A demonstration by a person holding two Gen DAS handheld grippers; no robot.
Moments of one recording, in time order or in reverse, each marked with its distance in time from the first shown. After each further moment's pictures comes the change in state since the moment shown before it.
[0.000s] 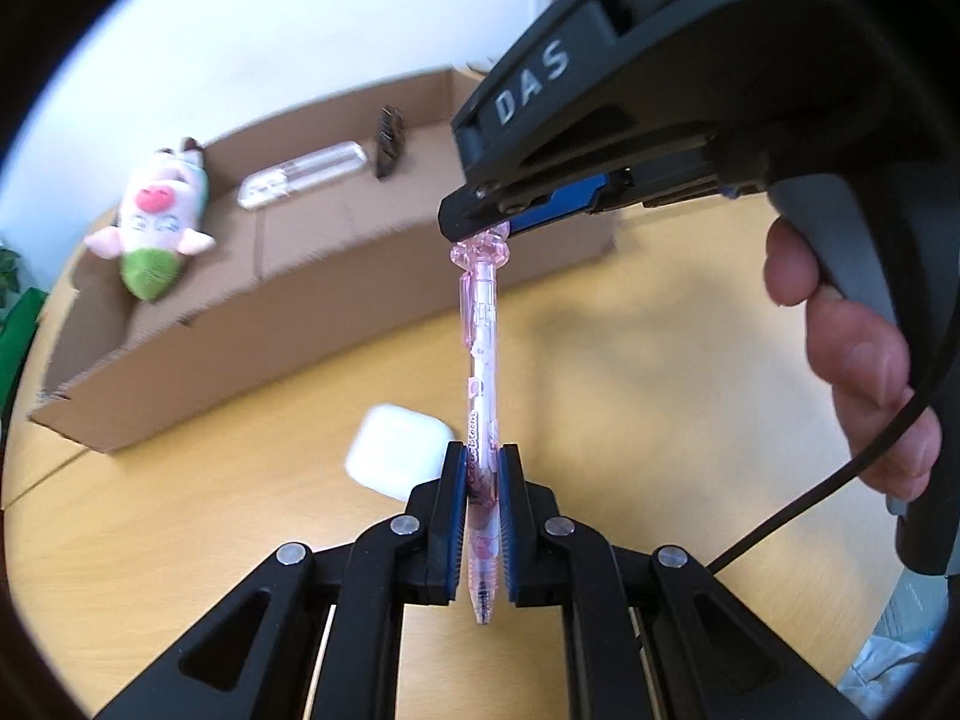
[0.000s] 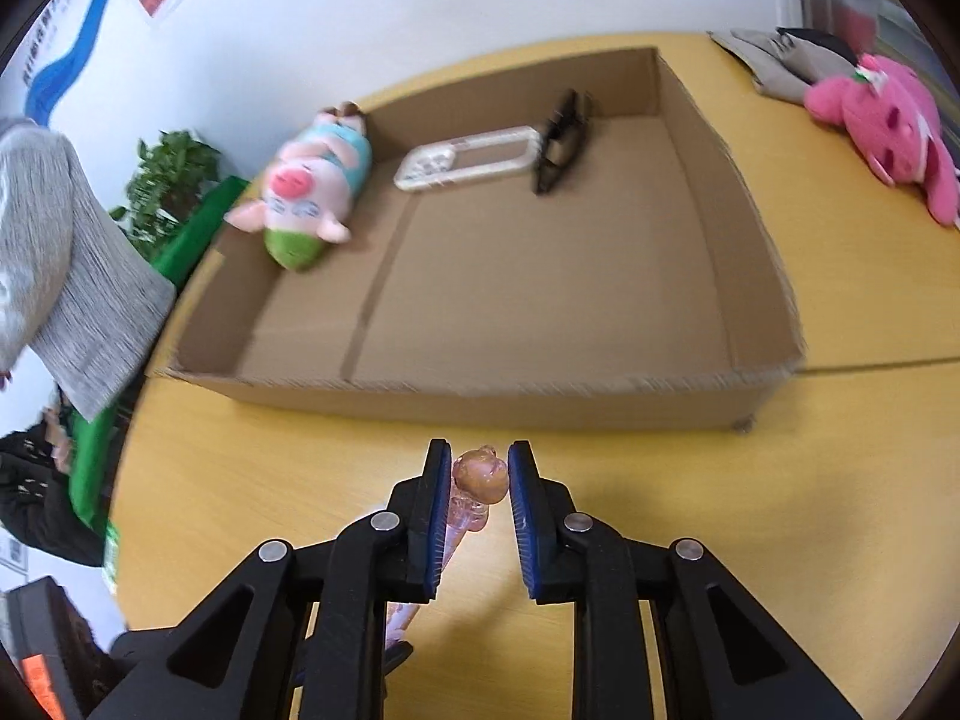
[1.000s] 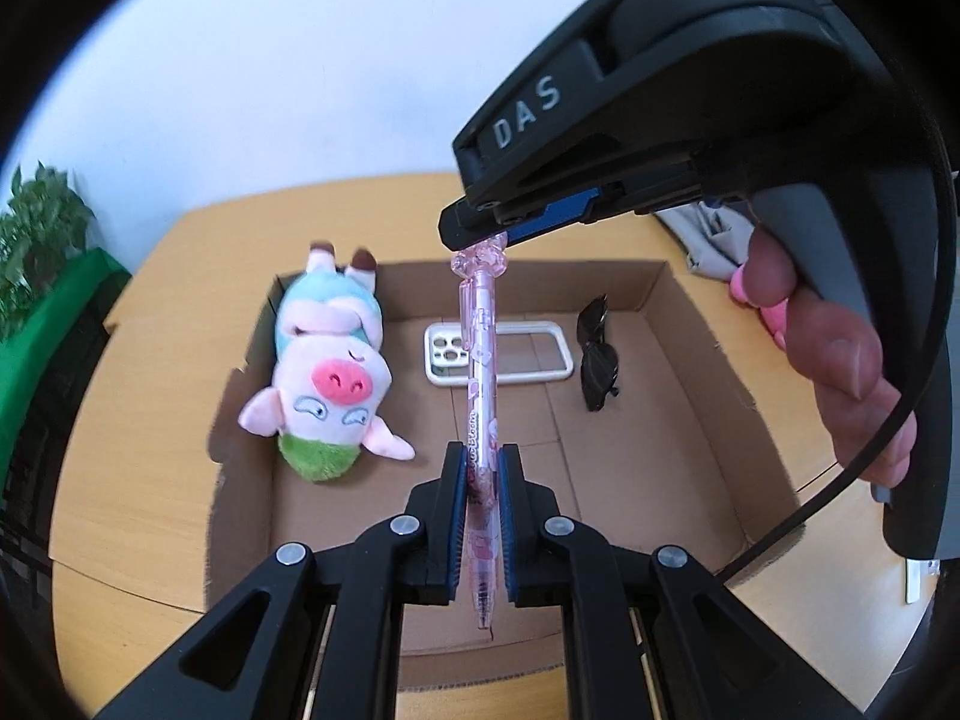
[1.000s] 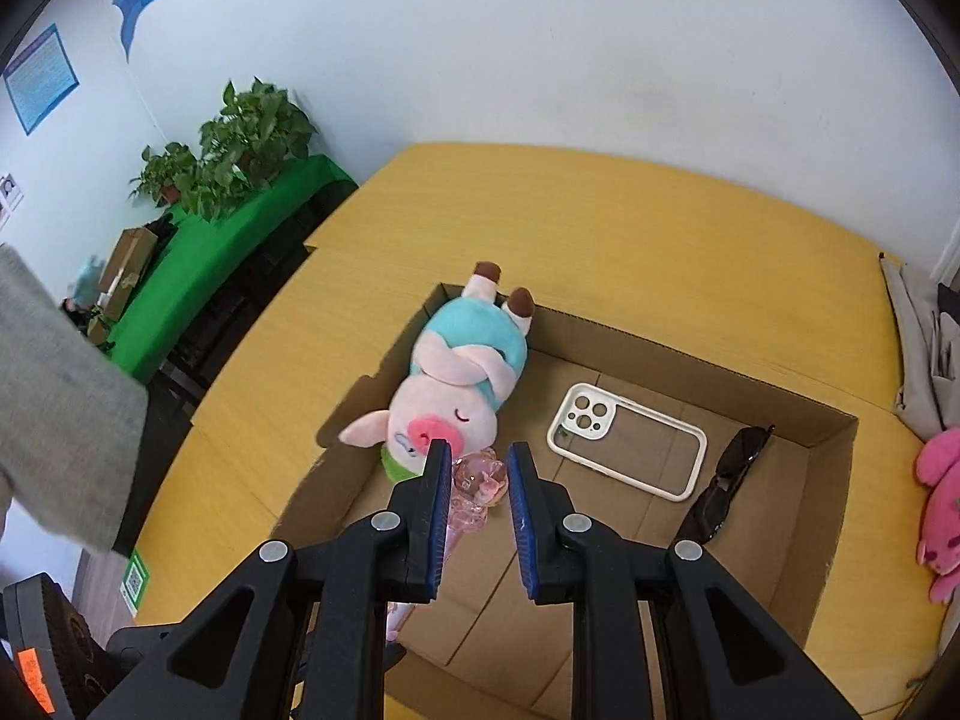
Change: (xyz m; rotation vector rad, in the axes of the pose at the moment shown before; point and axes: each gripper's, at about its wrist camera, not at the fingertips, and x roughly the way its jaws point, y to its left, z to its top) left arm -0.012 0.173 0.169 -0.265 -0.063 0.067; right arm 0.057 0.136 0.246 -0.314 0.089 0.025
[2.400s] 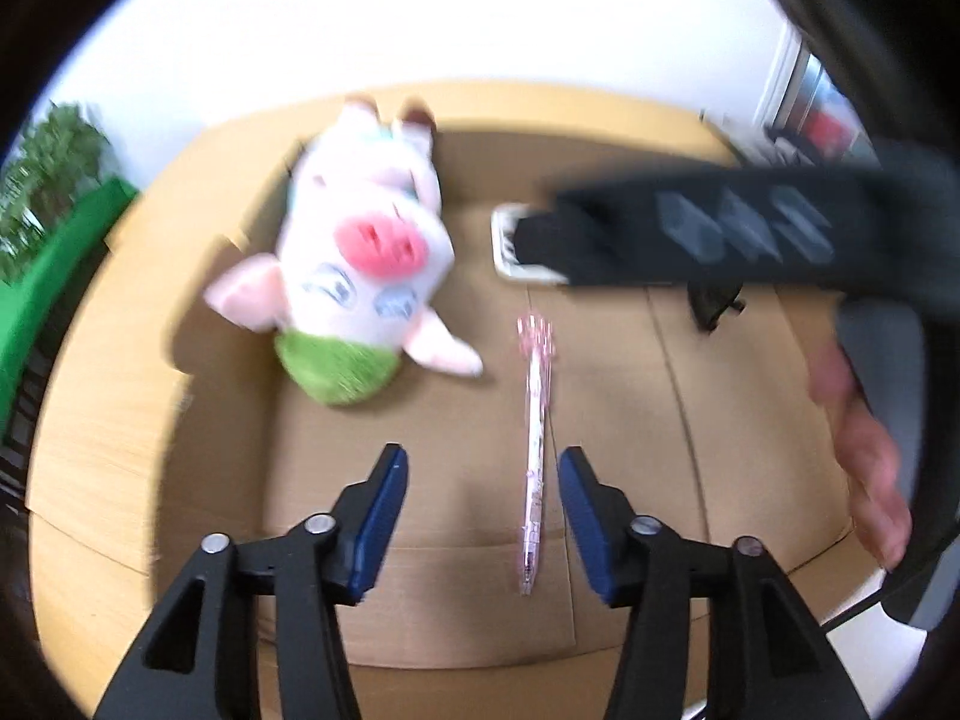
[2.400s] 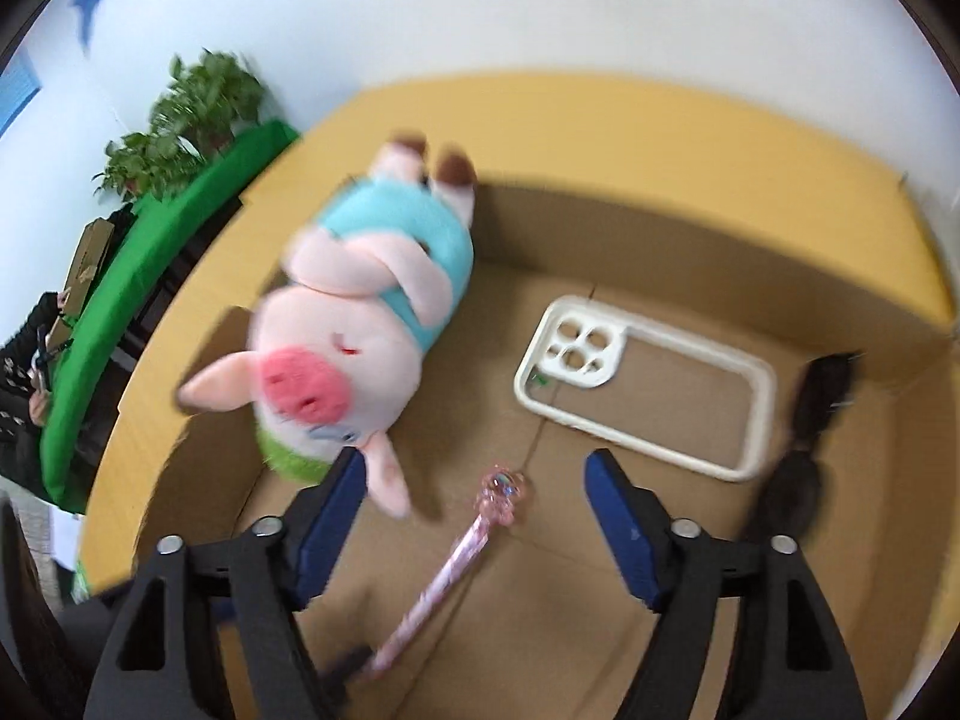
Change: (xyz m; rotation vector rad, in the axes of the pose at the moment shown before) left arm 0.049 0.042 -0.068 -0.045 0.090 0.106; right arm 0.083 -0.028 -0.061 0.021 -0.056 -0.057
